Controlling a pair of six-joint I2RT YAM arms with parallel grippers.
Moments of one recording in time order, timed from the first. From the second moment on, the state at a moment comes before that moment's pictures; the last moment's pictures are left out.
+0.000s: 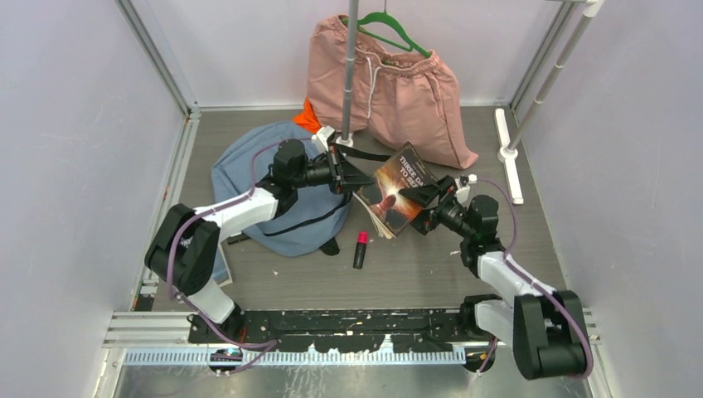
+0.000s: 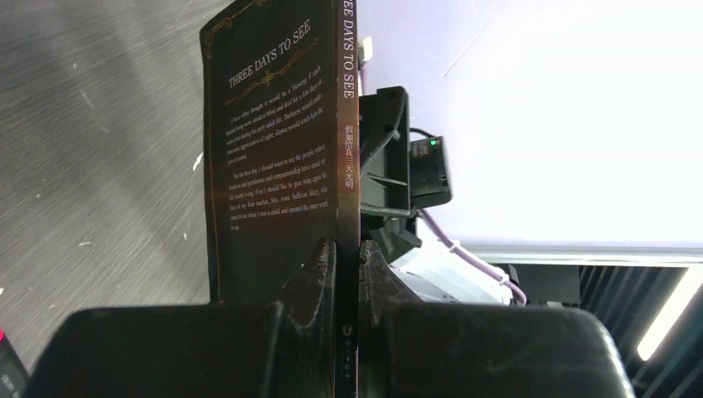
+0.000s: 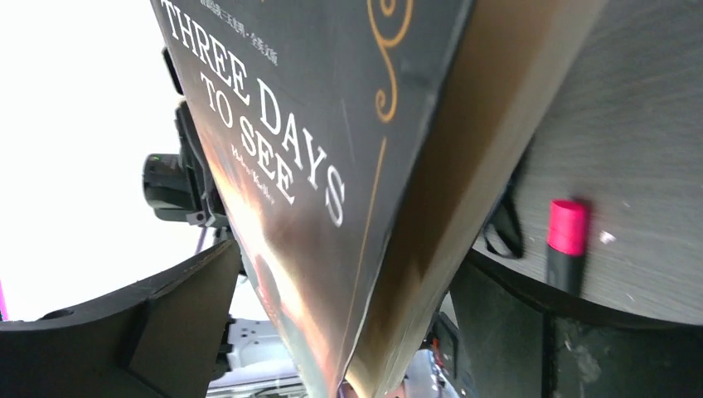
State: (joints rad) left arm -0.57 1.63 0.99 0.52 0.77 -1.29; right arm 0.08 1.02 0.28 0.54 -0.72 1.41
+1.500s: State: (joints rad) left arm -0.44 1.32 1.16 0.25 0.81 -1.30; right arm 0.23 1.38 0.38 1.38 -0.68 1.68
